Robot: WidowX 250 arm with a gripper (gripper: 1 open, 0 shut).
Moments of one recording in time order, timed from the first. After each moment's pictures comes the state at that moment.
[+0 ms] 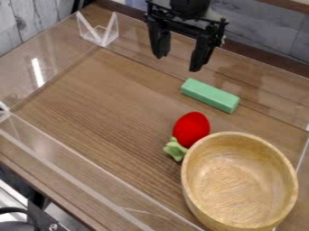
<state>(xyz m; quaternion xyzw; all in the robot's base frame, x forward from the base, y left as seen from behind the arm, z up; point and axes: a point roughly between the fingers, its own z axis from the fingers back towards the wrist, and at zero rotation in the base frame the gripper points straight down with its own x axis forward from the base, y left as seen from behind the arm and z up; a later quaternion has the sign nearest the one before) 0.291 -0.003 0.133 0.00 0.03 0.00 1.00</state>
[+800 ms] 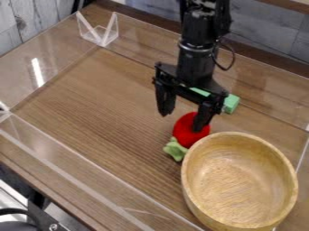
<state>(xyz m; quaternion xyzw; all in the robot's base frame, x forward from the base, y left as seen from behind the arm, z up) 0.268 -0.026 0.059 0.00 0.06 -0.03 1.00</state>
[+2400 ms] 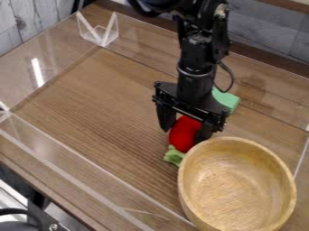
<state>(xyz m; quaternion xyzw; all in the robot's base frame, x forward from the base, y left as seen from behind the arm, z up) 0.261 -0.033 0.040 0.00 0.03 0.00 1.00</state>
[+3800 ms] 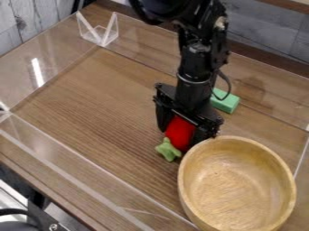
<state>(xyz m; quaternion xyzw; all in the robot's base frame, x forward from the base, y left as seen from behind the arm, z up) 0.265 -0.031 0.029 0.02 0.02 -0.06 1.00</state>
